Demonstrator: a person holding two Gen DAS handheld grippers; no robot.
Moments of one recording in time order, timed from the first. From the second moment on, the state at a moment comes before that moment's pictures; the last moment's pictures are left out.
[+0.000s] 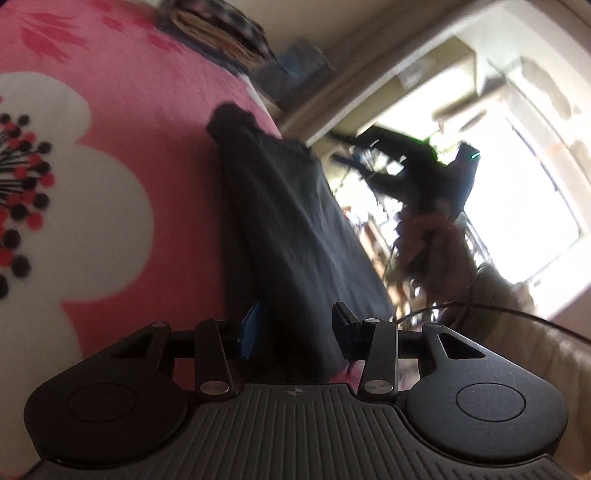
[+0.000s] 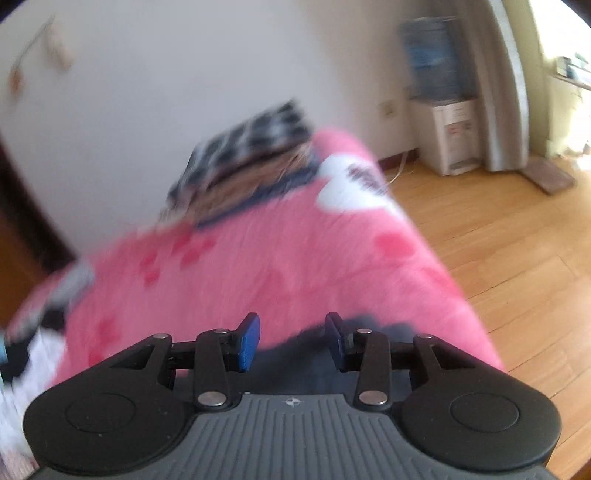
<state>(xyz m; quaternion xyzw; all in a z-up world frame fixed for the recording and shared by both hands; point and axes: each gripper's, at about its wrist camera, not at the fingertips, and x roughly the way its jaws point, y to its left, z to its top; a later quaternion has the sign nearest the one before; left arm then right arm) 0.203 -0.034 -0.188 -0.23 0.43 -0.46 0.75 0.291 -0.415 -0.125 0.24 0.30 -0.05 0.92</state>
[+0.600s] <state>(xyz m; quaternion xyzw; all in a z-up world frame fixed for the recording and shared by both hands) 0.191 -0.073 -0.190 -0.14 0.41 -0.50 0.75 0.055 -0.369 -0.109 0.26 0.32 -0.10 0.90</state>
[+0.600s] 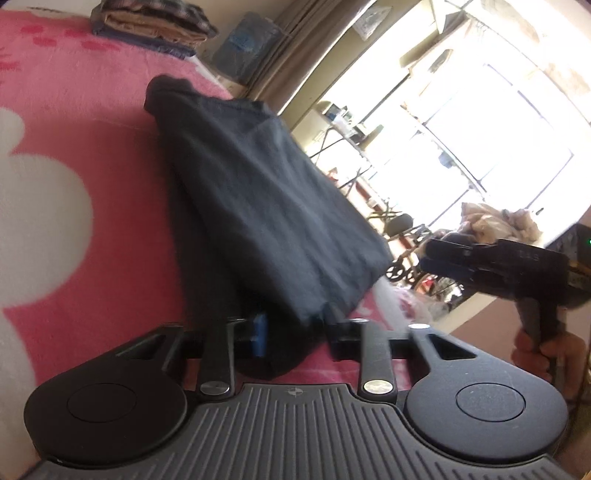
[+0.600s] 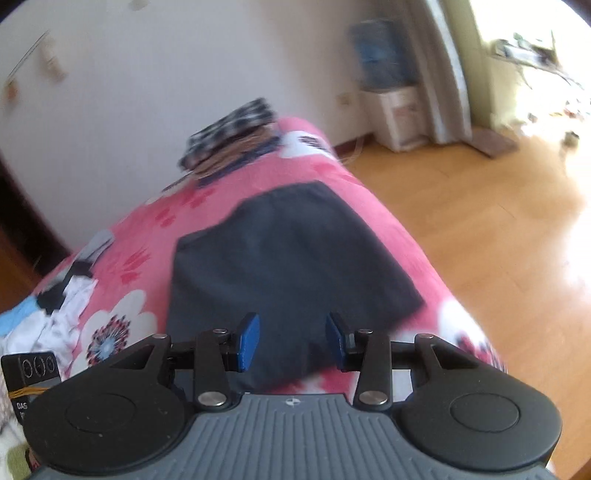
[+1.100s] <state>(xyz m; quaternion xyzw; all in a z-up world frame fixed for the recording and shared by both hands) 0.213 -0.061 -0.213 -0.21 0.45 -0.50 0.71 0.080 -0.447 -0.176 0.34 0.31 -0.19 0.87</state>
